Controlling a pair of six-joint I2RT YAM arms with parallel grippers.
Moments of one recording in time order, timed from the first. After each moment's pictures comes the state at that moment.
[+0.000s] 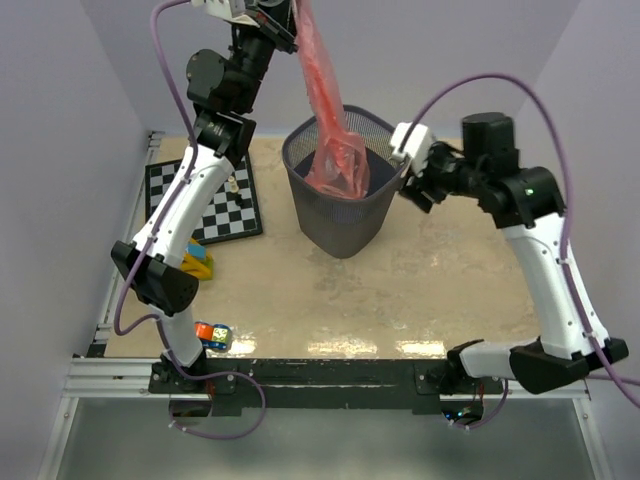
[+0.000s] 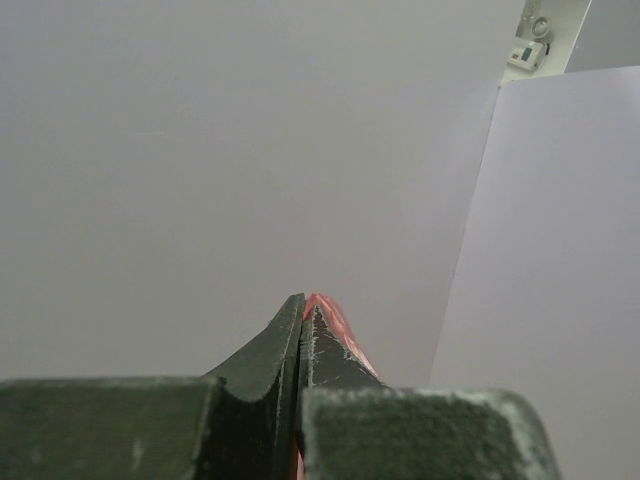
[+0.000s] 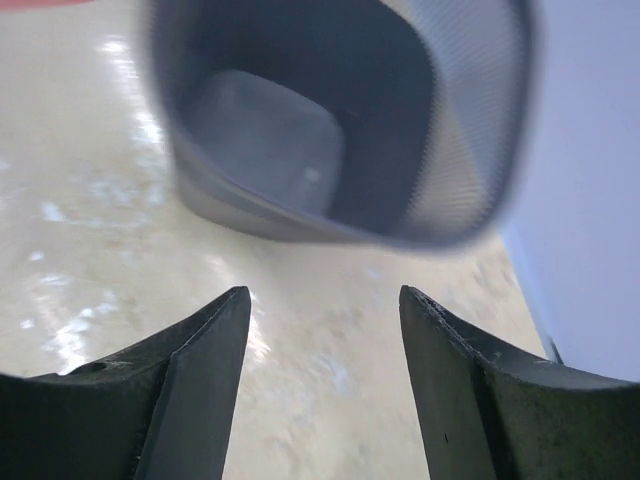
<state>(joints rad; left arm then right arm) -0.45 1.83 2.14 0.39 0.04 -0.29 0.44 1.35 1.78 -1.09 -0.35 -0.76</state>
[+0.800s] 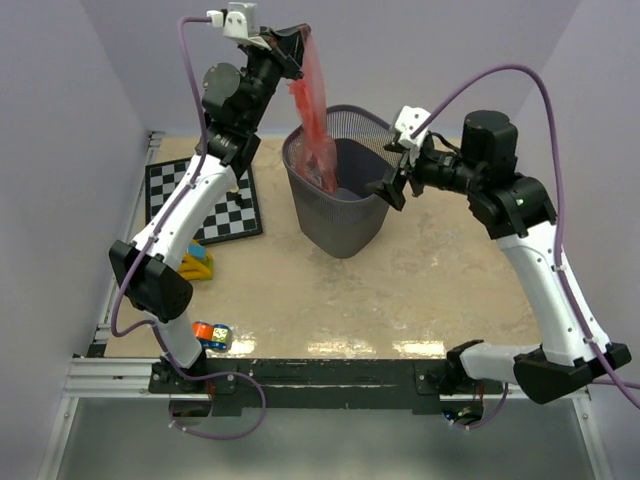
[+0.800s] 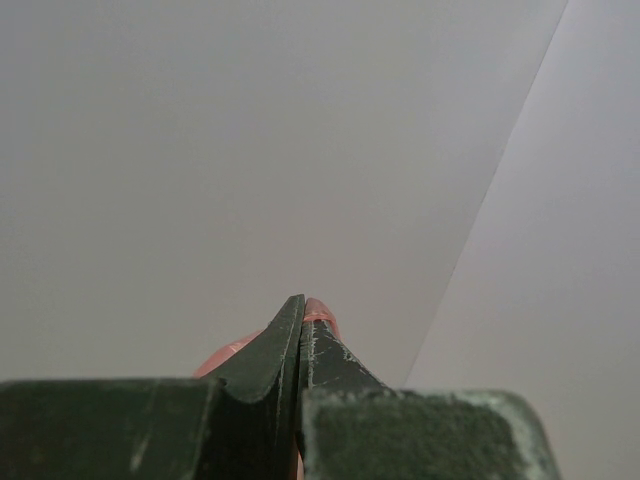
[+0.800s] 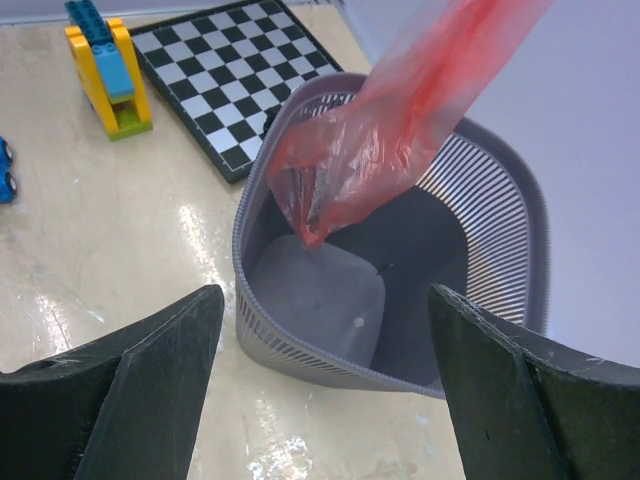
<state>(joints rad) -0.46 1.78 1.92 0.35 0.01 -0.33 0.38 1.25 1.70 -0.74 -0.58 -0.48</state>
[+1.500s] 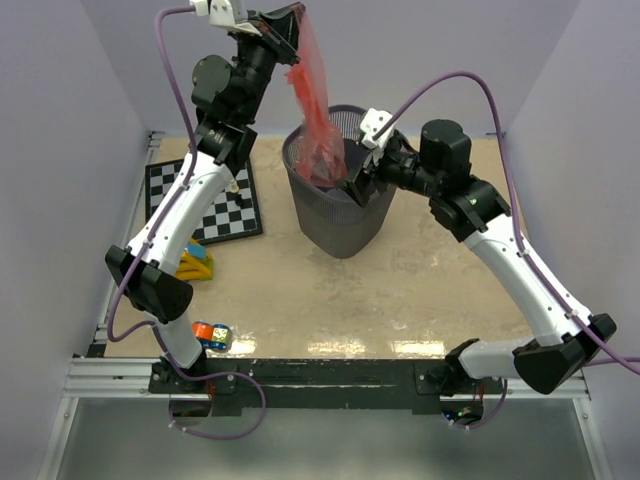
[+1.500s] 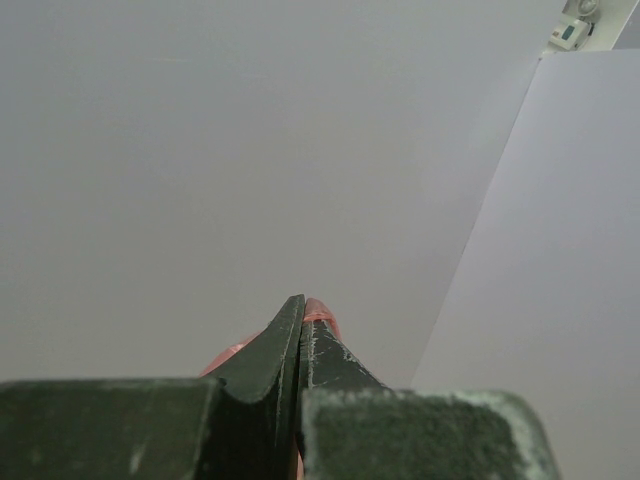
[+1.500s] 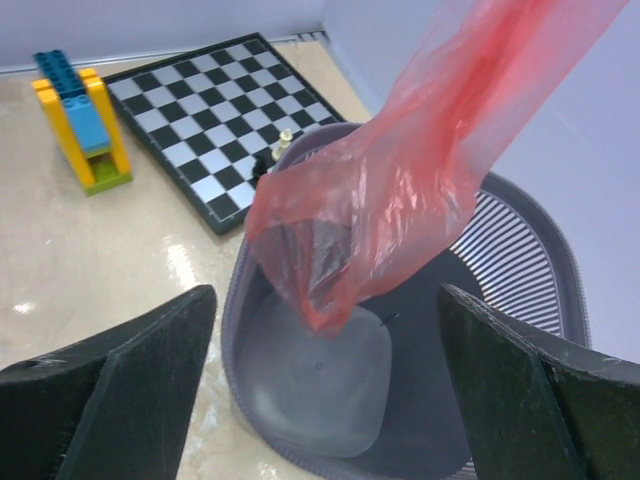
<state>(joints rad) -0.47 1.77 2.03 0.33 -0.03 -0.34 0.55 1.31 1.53 -0.42 -0.43 -0.38</state>
